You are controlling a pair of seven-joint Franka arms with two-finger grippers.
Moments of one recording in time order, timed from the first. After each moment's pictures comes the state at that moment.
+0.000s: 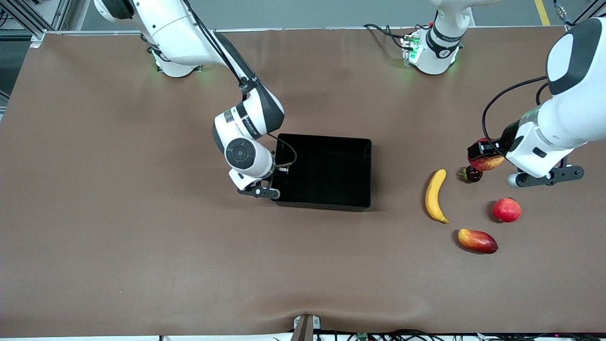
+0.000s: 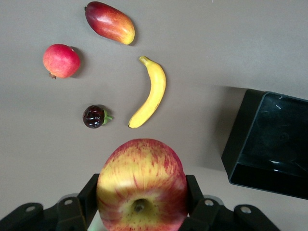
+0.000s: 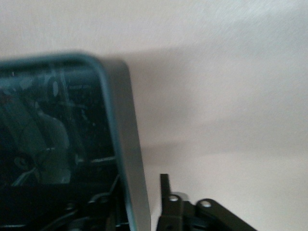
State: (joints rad) left arm 0.10 0.24 -0.31 -1.45 0.04 1.53 -0.34; right arm 0.67 0.66 -0.09 -1.57 0.31 2.10 0.61
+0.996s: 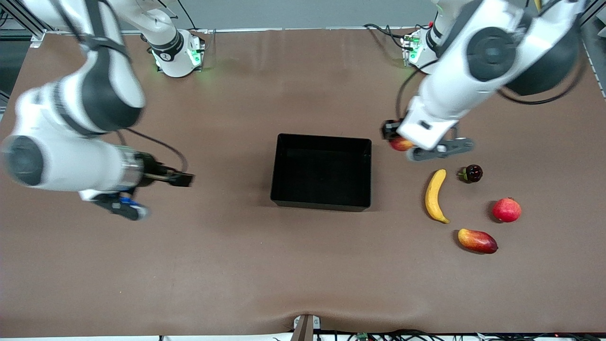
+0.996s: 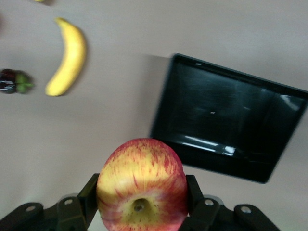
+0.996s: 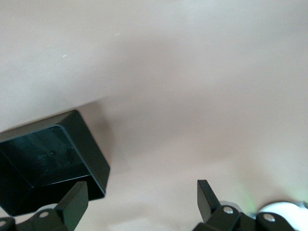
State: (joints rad) left arm -0.05 0.30 -0.56 -1.46 0.05 1.63 -0.78; right arm 0.24 0.49 -0.12 -1.12 0.28 1.35 0.57
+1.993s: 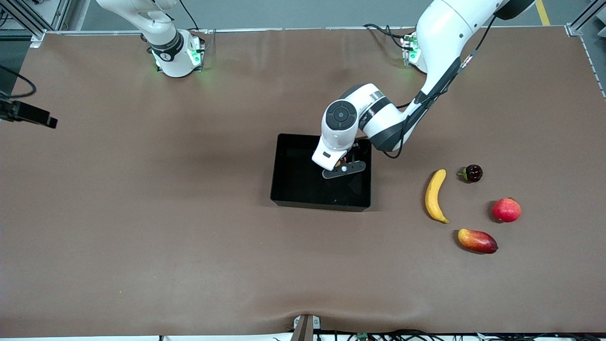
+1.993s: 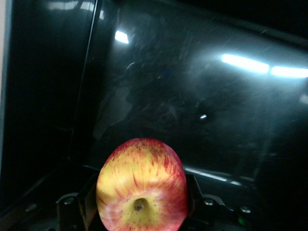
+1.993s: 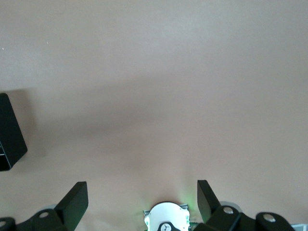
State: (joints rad) left arm -0.24 0.60 -0.56 -1.77 0.32 2.15 -1.14; right arm 0.01 0.15 -0.12 -1.25 0.03 1.22 0.09
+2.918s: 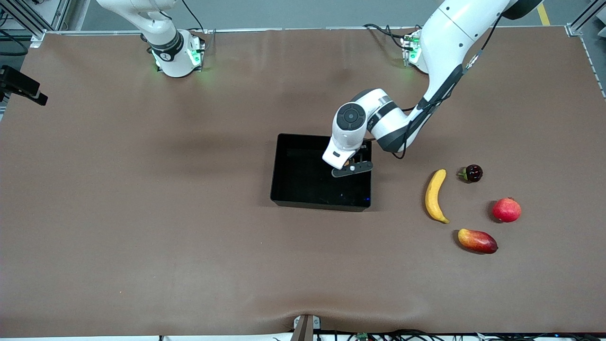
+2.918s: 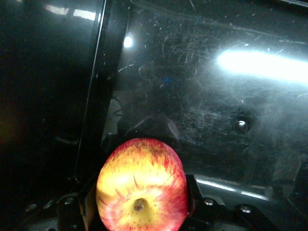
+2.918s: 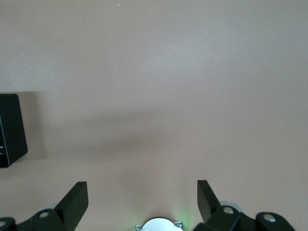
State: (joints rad) left arm -0.19 0.60 -0.55 -1.91 0.39 2.29 -1.14; right arm 0.00 -0.03 -0.09 -1.44 0.01 1.35 0.02
